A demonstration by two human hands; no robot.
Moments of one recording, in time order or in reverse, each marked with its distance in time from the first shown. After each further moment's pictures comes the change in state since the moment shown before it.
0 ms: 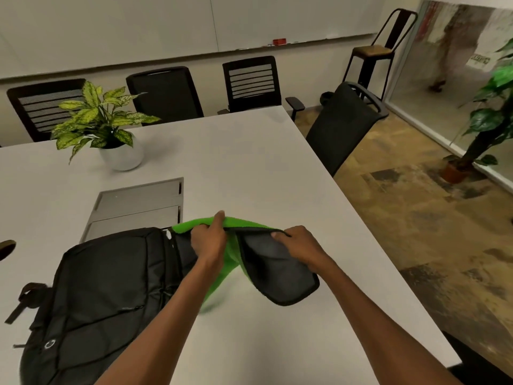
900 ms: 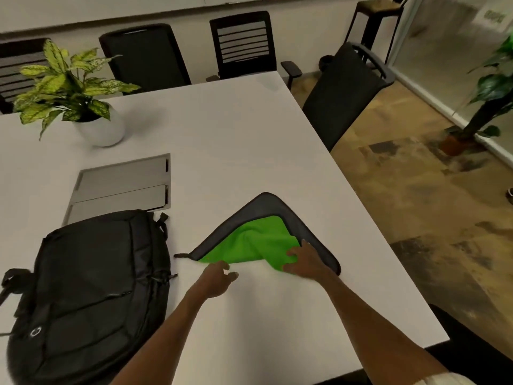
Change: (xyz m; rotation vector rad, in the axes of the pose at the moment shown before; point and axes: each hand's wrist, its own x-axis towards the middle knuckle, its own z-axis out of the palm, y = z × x) left_hand 0.021 -0.143 -0.005 1.104 -0.725 0.092; right_hand 0.029 0.137 0.028 -0.484 -0.216 0.210
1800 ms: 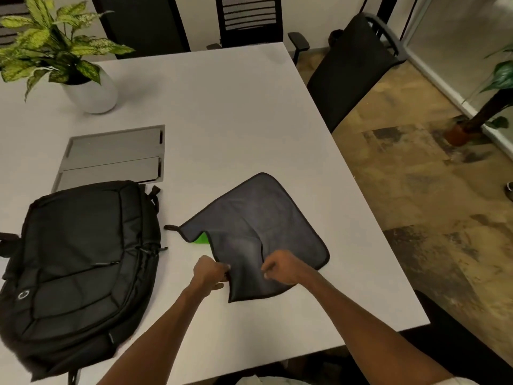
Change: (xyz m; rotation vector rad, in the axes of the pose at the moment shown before) left_hand -0.021 0.006 0.045 -0.814 0.023 -0.369; right_hand -0.035 0.001 0.033 -0.004 -0.210 -0.347
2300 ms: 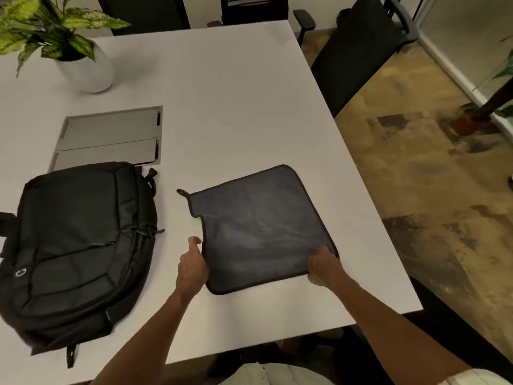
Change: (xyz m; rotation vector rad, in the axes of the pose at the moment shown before) left_hand -0.004 -0.041 -0.008 0.466 0.320 0.352; right_hand -0.038 0.089 0.008 -0.368 0.091 0.531
